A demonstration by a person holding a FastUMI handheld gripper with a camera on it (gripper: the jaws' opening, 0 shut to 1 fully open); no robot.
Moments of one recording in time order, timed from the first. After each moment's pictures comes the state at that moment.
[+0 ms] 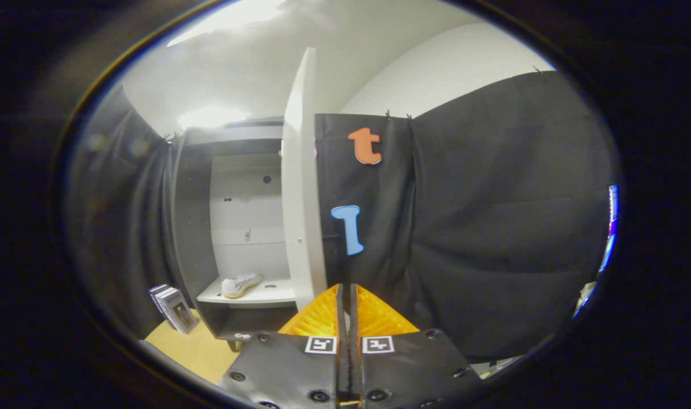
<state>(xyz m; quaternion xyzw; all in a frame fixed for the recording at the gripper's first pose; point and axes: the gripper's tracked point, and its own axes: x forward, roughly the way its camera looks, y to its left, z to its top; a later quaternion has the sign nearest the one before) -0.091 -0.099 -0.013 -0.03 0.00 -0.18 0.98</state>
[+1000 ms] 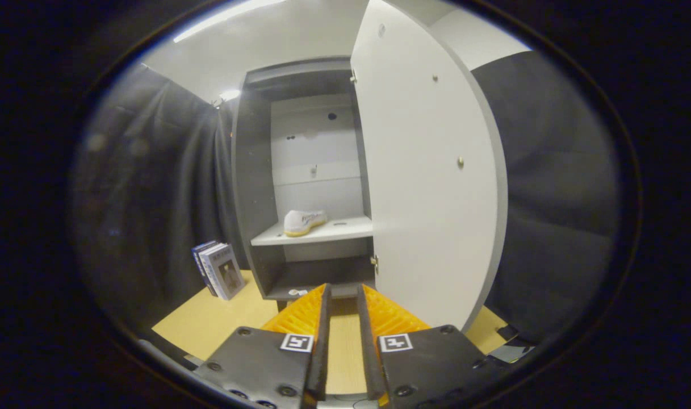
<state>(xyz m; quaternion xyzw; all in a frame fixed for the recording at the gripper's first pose) -0.071 -0.041 -0.207 0.00 0.13 -0.07 0.99</state>
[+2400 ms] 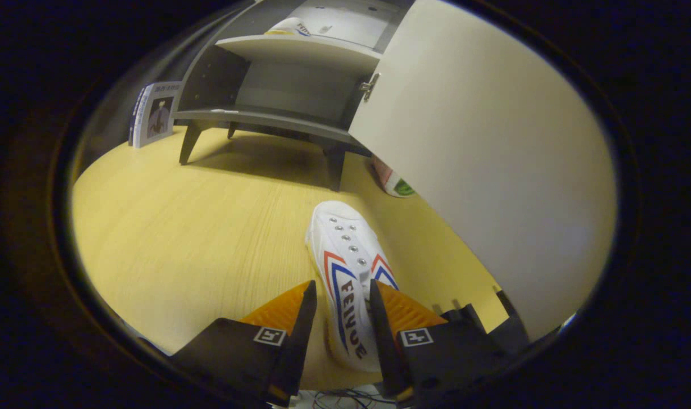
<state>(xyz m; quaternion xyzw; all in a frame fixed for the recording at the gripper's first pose) -0.049 -0.139 -0.509 -0.20 0.33 -0.15 0.91</state>
